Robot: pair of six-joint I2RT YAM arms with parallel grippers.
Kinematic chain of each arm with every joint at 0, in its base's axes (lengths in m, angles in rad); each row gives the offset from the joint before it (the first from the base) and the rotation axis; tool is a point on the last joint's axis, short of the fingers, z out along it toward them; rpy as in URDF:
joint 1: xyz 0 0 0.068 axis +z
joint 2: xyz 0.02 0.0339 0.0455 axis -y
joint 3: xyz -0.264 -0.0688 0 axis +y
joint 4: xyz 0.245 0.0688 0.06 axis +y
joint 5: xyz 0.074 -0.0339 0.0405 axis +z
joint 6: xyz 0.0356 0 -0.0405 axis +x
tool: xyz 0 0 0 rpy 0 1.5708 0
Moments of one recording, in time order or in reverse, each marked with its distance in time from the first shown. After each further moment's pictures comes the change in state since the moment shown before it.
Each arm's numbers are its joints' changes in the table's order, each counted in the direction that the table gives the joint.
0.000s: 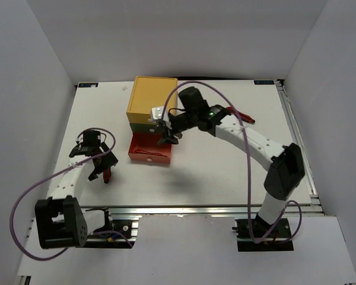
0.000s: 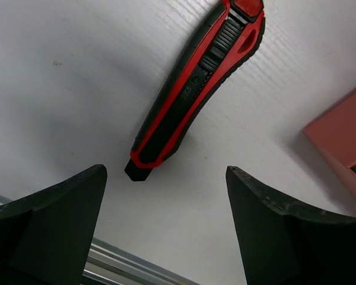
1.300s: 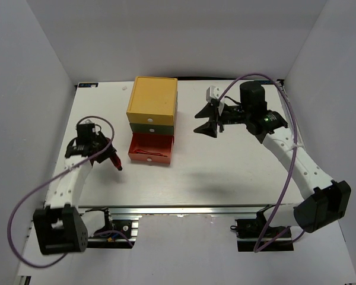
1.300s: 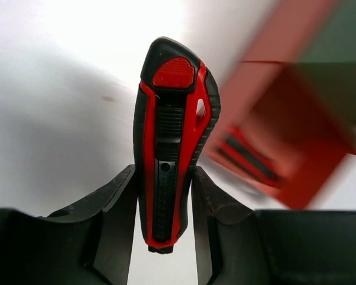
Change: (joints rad) left arm 0.006 -0.069 -0.111 -0.119 -0.195 0.063; right arm -0.370 0.450 0.298 -0.084 0.241 0.269
